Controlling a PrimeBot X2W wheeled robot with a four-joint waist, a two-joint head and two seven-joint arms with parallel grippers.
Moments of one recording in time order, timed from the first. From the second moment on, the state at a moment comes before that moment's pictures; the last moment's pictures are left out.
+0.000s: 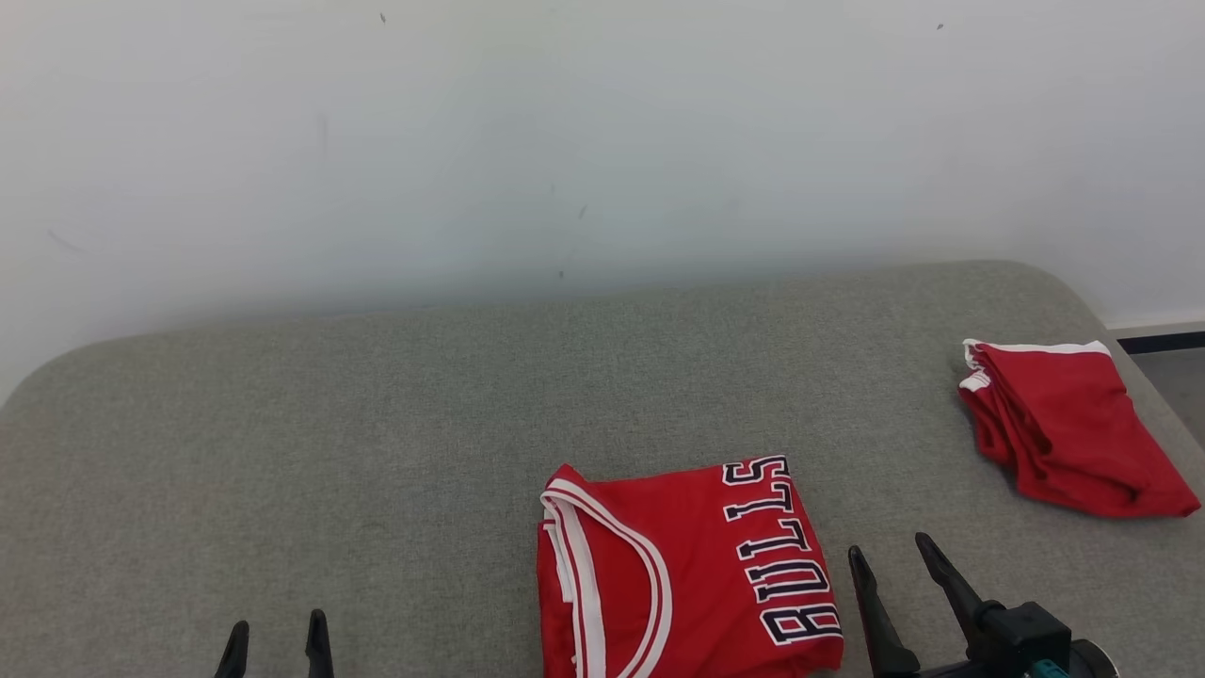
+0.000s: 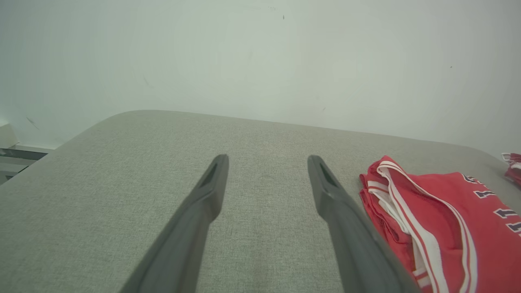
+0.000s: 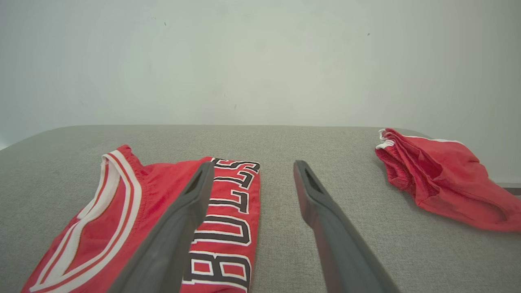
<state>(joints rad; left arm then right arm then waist) 0.15 0.05 0.05 0.11 -0.18 -0.03 -0.26 -0.03 -0.13 0.15 0.33 0.15 0.13 -0.25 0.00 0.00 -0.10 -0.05</state>
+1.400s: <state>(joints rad) 0.10 0.05 -0.04 0.10 -0.19 -0.03 -0.26 -0.24 -0.22 0.20 0.57 0.22 0.13 0.05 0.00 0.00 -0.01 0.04</state>
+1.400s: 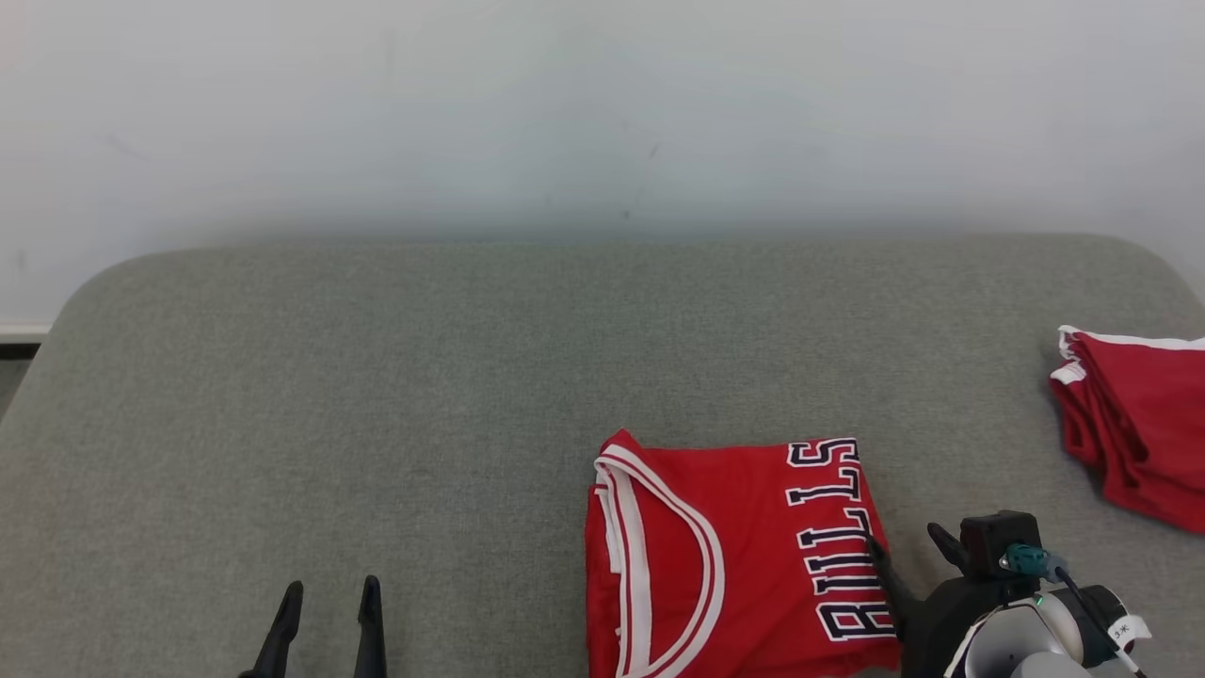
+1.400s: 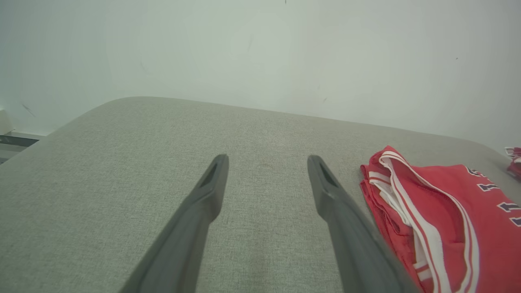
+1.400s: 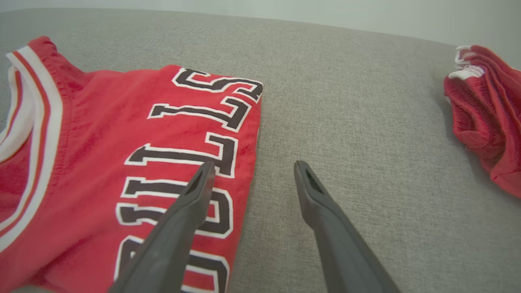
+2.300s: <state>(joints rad) 0.04 0.05 -0.02 0.12 -0.19 -0.06 -0.26 -0.42 -0.32 0.35 0.66 0.37 0.13 0.19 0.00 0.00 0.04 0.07</state>
